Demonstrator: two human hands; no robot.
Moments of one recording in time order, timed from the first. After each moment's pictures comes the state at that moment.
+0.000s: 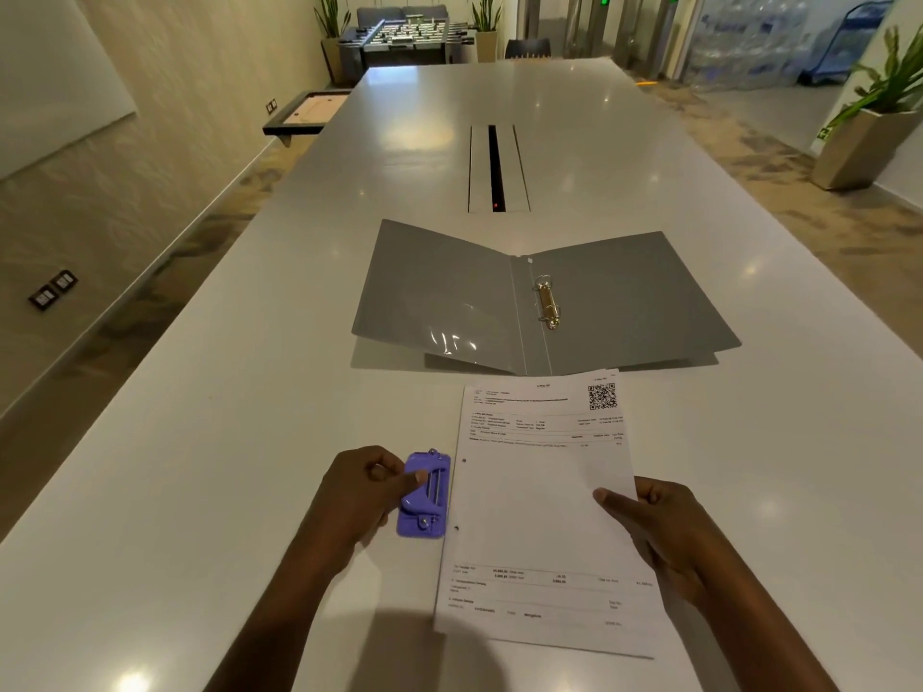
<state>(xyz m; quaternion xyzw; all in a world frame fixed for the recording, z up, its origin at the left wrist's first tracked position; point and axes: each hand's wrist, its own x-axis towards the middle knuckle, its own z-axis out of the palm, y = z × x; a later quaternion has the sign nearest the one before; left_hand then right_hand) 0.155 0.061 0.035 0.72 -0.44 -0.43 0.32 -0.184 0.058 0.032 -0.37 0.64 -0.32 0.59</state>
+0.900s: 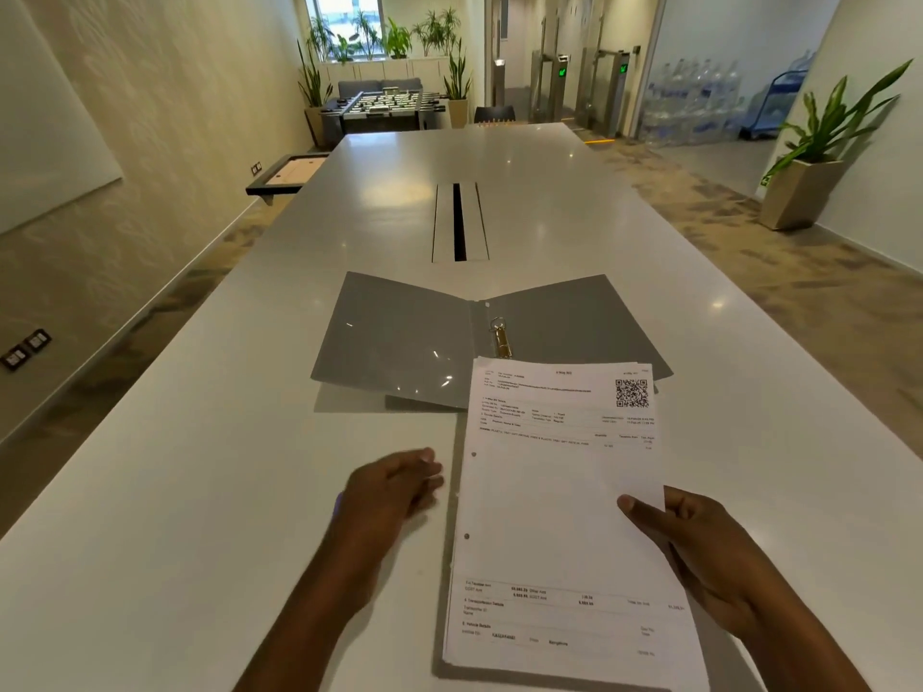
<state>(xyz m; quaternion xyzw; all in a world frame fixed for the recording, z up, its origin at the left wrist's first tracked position) 0.065 0.067 0.093 0.62 -0.36 -0.53 0.45 -0.254 0.075 0.082 -0.33 0.55 -0.42 0.64</state>
